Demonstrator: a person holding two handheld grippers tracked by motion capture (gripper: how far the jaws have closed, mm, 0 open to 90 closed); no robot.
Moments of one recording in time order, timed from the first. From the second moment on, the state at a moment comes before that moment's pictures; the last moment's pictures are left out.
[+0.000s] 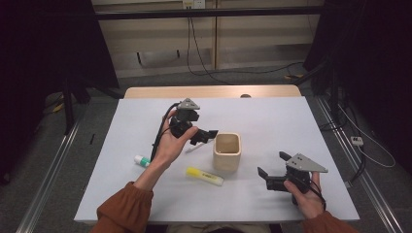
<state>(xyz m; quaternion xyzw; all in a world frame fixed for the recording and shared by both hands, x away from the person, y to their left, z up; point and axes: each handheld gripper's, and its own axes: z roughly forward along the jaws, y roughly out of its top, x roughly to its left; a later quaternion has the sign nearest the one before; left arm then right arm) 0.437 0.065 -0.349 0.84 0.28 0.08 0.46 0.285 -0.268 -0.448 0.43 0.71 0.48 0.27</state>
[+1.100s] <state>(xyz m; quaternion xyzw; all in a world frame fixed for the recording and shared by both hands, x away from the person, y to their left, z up) 0.409 0.156 -0.349 0.81 0.31 0.15 0.48 0.283 -0.268 -0.446 0.43 0.71 0.48 0.28</state>
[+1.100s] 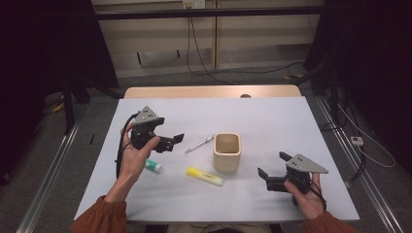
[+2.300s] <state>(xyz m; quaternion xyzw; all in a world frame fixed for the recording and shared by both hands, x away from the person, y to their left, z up) 0.422 0.219 -0.335 0.86 0.26 0.11 0.42 0.286 -0.267 -0.447 0.42 0.72 0.47 0.27</state>
